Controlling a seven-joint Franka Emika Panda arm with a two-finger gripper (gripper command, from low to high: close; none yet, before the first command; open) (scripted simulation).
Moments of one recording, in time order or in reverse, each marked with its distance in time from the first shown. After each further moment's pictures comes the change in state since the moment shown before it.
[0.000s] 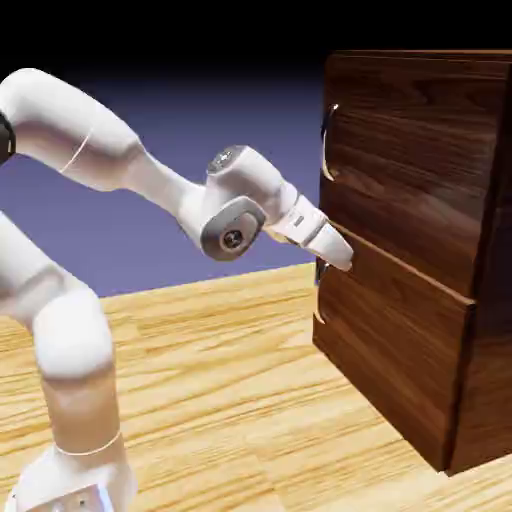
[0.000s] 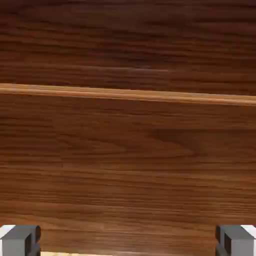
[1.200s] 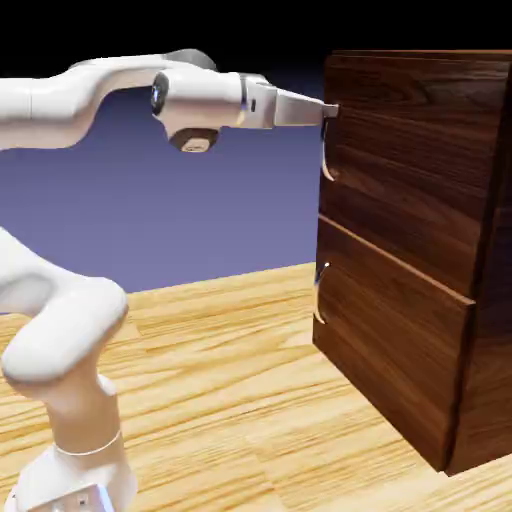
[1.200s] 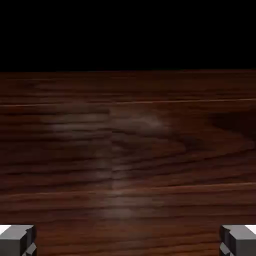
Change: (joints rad) arm -0.610 -0.301 0.754 0.432 1.566 0.067 -0.946
